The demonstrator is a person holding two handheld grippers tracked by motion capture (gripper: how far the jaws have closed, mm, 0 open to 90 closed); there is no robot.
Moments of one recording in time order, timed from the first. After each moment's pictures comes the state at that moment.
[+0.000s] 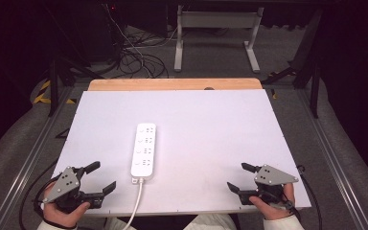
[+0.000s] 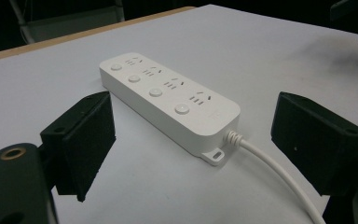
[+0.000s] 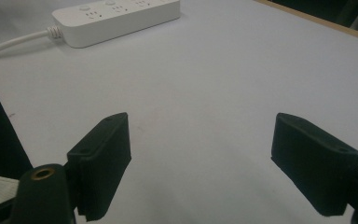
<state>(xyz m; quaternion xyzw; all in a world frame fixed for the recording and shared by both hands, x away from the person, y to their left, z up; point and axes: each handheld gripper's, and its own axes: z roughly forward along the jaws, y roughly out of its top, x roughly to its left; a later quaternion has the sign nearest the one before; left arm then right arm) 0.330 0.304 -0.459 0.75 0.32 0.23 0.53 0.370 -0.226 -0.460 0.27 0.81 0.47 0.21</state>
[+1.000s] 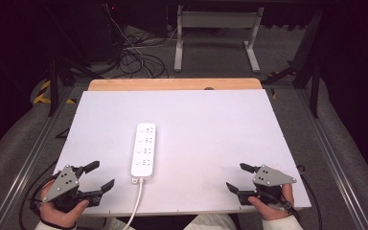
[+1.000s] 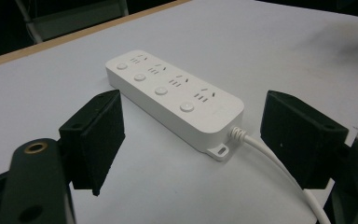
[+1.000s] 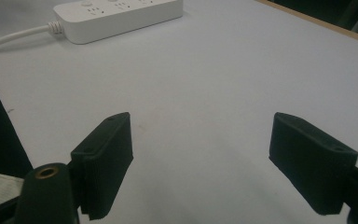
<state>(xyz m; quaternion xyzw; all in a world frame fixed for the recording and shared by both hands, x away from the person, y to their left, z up) 0.328 0.303 -0.446 0.77 0.32 0.24 0.50 0.370 -0.223 -0.462 0.26 0.82 0.47 0.21</state>
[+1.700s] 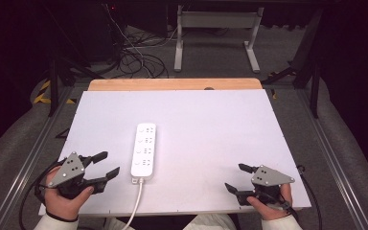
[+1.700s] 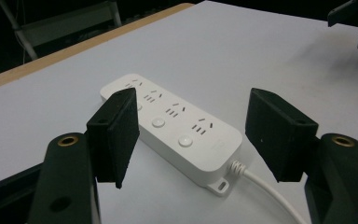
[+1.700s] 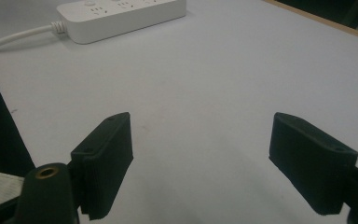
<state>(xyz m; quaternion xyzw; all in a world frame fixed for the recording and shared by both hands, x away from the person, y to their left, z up) 0.349 0.288 -0.418 0.78 0.30 0.24 0.50 0.370 -0.220 -0.463 0.26 0.82 0.47 0.21</state>
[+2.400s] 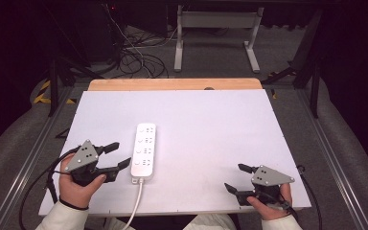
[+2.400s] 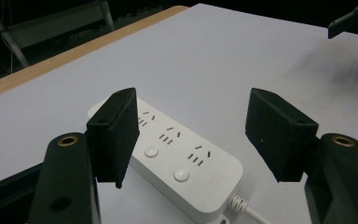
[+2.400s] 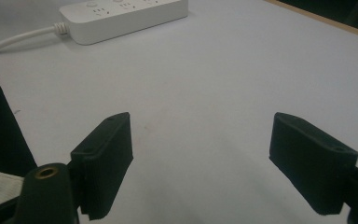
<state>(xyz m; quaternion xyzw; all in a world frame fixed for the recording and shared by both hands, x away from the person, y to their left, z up) 0.377 0.262 -0.406 0.79 0.29 0.22 0.50 0.371 -0.220 -0.464 0.26 0.82 0.47 0.20</state>
